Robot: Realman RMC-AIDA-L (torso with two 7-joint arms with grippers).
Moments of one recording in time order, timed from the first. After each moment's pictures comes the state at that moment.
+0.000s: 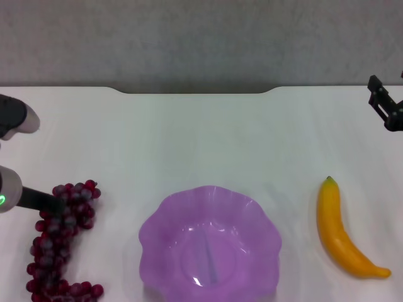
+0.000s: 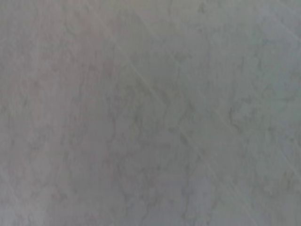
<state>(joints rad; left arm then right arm) -0.40 -2.03 -1.72 -1.25 2.76 -1.11 0.30 0.01 2.00 -1.74 -1.16 -0.18 -0.49 0.36</state>
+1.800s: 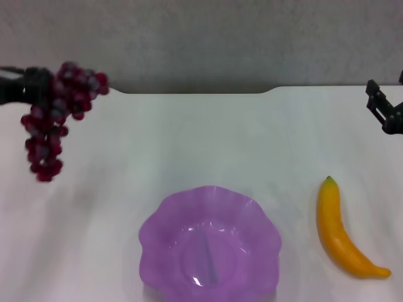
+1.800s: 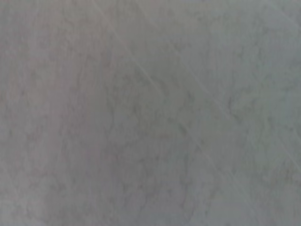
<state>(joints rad) -0.15 -2.03 -1.79 -1.78 2.44 -0.90 0.50 0.02 2.00 -1.74 -1.16 -0.18 -0.46 0.36</state>
